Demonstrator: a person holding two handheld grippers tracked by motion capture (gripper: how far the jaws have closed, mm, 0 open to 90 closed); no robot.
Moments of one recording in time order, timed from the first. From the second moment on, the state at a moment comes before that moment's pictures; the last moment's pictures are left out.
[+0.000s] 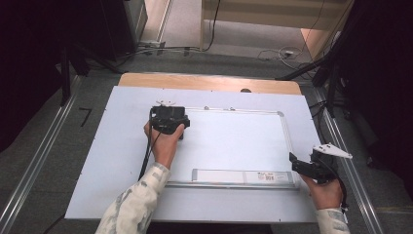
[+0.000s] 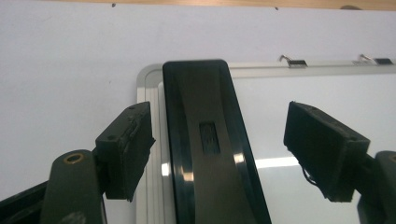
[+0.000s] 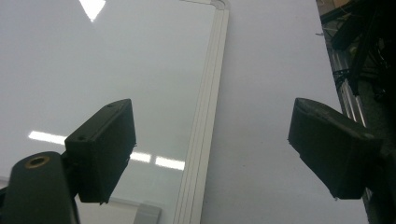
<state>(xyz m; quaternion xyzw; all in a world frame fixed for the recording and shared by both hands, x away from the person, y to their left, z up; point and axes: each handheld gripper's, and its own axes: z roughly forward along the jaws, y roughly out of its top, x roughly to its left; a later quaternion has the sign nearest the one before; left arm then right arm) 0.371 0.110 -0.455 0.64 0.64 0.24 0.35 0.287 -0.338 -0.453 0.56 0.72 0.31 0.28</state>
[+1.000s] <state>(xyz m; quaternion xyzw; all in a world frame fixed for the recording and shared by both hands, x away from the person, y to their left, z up) 0.246 0.211 -0.472 0.63 0.67 0.27 0.31 0.283 -0.348 -0.451 0.57 0.70 0.31 0.29</state>
